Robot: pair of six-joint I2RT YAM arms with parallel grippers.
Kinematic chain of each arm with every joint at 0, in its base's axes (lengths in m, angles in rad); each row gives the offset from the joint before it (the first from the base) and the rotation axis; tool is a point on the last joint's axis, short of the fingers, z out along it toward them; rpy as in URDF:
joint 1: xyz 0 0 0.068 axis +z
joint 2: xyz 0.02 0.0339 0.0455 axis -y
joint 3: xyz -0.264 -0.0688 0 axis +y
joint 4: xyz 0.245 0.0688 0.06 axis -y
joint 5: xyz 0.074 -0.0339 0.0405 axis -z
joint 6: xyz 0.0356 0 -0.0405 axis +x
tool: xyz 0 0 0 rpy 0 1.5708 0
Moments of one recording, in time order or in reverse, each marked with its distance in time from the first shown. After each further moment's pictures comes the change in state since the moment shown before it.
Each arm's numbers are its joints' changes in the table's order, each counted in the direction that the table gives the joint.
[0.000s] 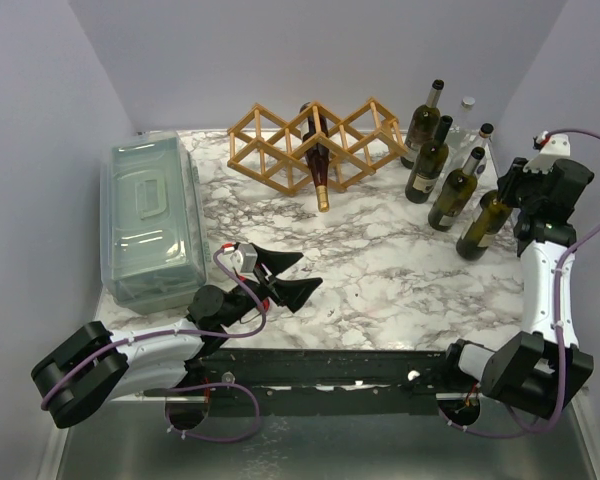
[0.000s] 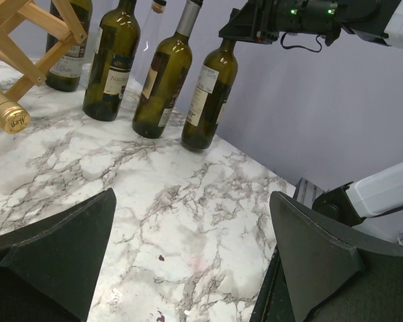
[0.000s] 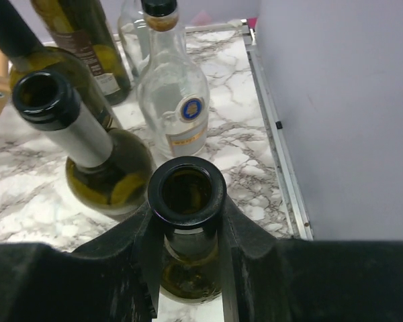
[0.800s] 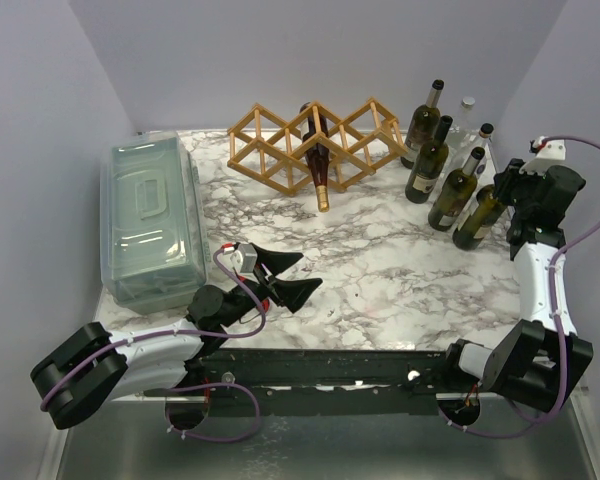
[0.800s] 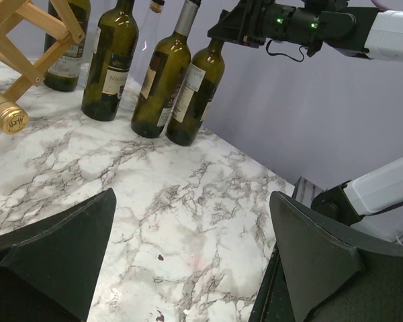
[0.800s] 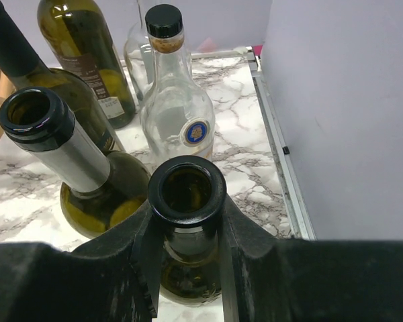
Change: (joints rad) left arm 0.002 0.006 0.000 -0.006 0.010 0.000; right arm -0.013 -0.039 0.110 0.247 -0.025 0.022
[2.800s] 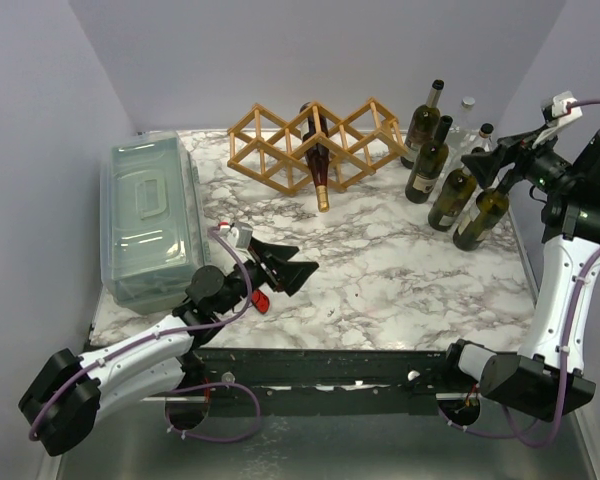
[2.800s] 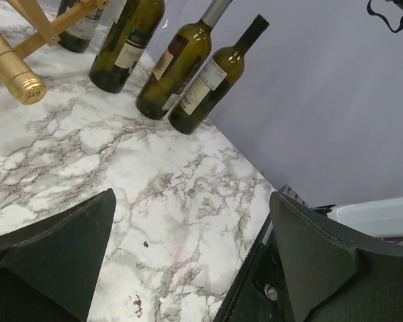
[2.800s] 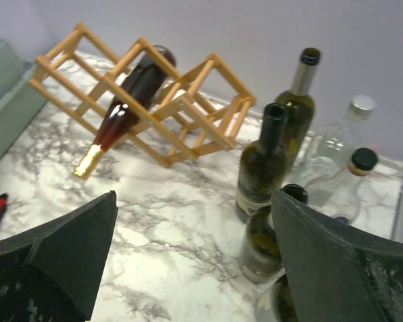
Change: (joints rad) left arm 0.092 0.166 -0.137 -0.427 0.023 -0.178; right arm -0.011 0.036 -0.490 -0.479 -0.624 -0.049
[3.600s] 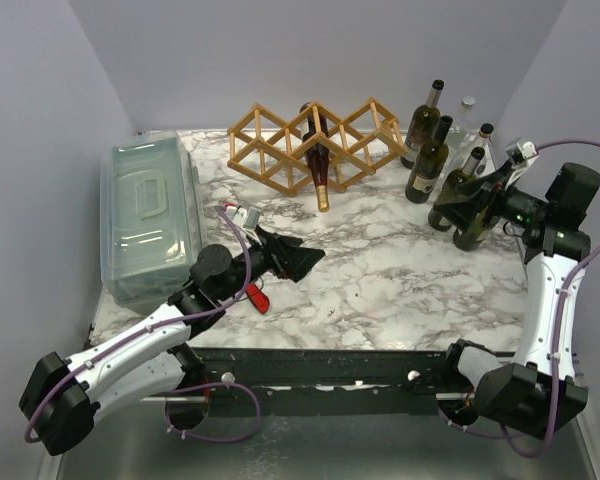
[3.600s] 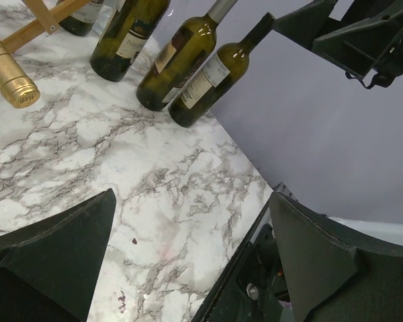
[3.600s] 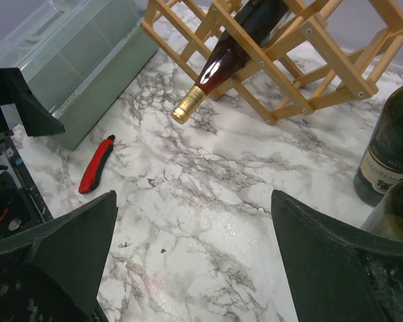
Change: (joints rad) left arm 0.004 -0.003 -0.205 -0.314 -0.004 -0.034; right arm 0.001 0.097 0.278 -0.057 -0.335 -0.023
